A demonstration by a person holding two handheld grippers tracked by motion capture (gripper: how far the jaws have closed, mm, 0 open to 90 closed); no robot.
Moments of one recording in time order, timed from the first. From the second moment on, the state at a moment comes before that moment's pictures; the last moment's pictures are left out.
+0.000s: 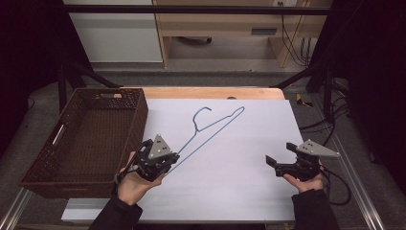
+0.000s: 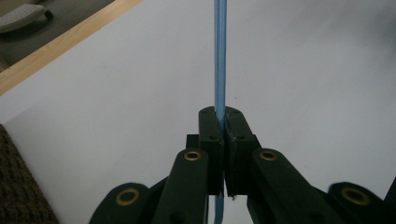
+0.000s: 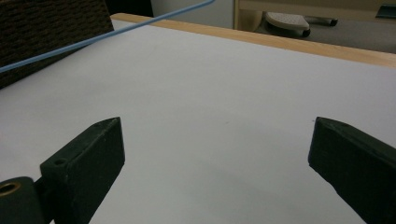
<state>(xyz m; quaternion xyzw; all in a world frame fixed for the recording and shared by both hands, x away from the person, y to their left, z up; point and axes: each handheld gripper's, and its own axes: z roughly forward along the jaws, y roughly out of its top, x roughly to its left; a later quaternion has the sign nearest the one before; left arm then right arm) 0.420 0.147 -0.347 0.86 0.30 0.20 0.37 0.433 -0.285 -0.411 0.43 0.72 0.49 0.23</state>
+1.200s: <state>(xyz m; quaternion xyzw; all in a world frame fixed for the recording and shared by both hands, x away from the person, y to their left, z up) 0.438 0.238 -0.246 0.84 0.33 0.25 0.37 0.428 -0.284 -0.410 0.43 0.73 0.48 0.24</state>
